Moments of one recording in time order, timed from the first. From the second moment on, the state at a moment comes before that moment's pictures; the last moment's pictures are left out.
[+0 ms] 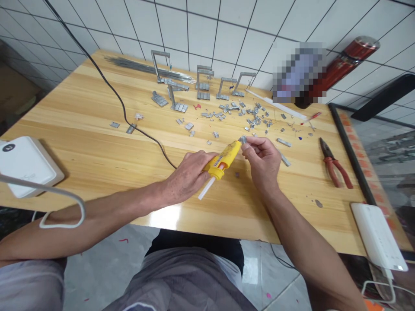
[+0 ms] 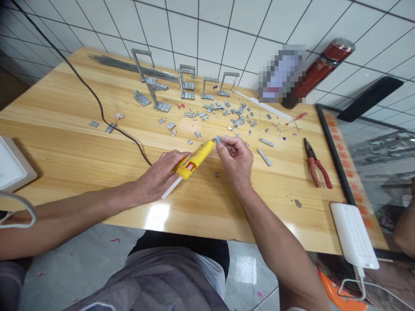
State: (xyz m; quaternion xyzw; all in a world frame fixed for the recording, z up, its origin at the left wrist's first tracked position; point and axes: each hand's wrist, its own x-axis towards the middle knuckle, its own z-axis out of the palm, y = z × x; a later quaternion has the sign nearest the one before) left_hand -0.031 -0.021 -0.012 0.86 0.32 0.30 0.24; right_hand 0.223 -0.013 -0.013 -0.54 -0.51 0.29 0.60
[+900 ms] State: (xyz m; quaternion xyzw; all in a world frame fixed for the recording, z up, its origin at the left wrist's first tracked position) left_hand -0.031 -0.020 -0.014 0.86 0.31 0.32 0.25; right_hand 0.224 -0.013 -0.012 -0.54 -0.52 0.29 0.60
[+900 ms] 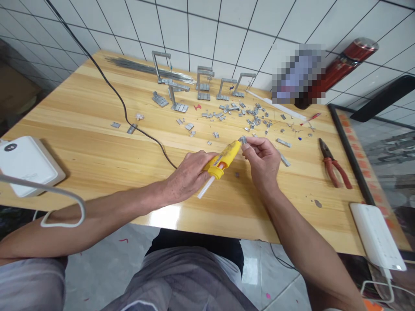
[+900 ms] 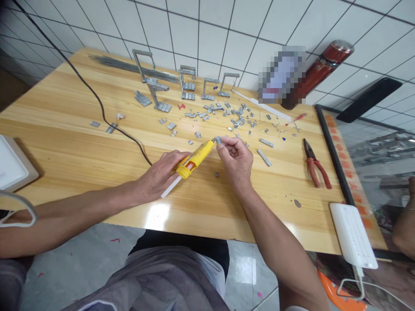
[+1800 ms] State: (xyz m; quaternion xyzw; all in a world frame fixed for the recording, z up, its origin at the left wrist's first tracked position) left_hand -0.030 -0.020 -0.019 0.85 0.32 0.33 0.27; right_hand 0.224 -0.013 -0.010 -0.55 -0.50 0.30 0.60
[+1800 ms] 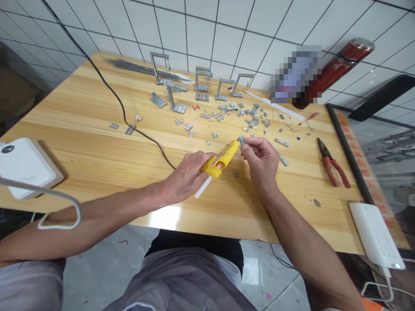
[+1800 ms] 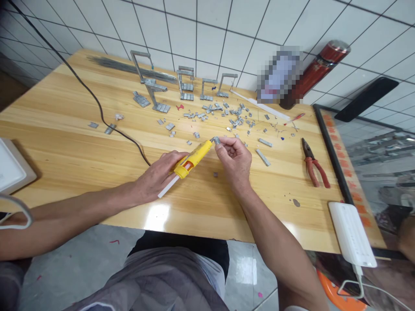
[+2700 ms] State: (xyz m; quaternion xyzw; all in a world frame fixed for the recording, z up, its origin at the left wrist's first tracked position) left_hand -0.033 -0.018 -0.028 0.85 0.28 0.37 0.24; right_hand 0.224 -0.014 -0.007 -0.54 -0.50 0.32 0.60
